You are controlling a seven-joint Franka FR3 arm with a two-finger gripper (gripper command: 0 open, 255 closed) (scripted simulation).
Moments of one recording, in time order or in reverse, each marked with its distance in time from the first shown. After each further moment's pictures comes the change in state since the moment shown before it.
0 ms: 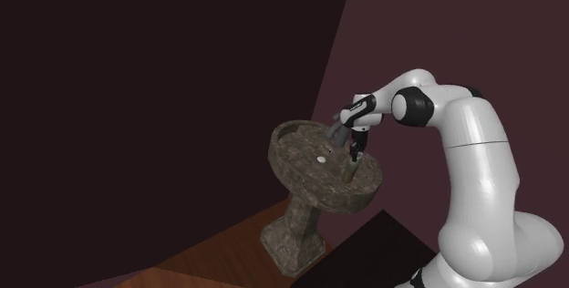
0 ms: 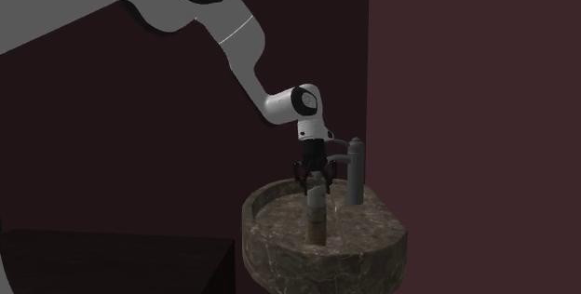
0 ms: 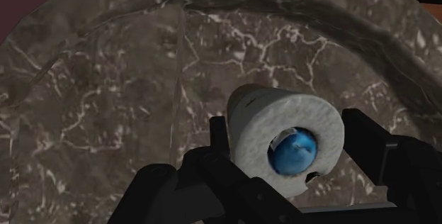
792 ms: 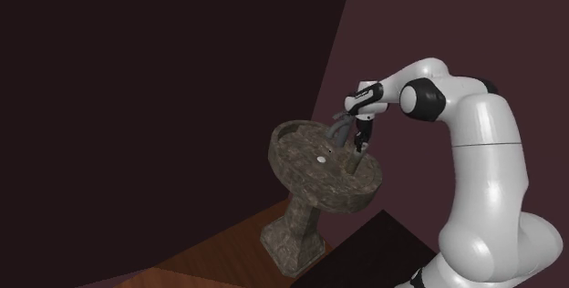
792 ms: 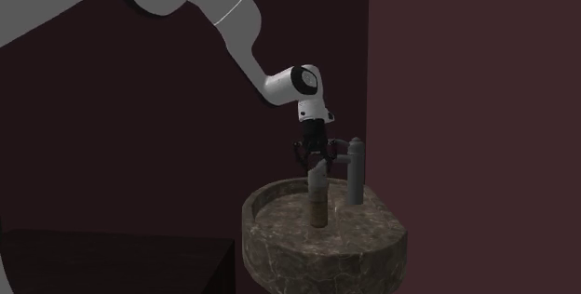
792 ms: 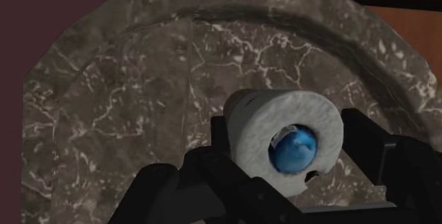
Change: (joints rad) arm 0.012 -0.103 -0.015 -0.004 -0.014 -0.096 -0.013
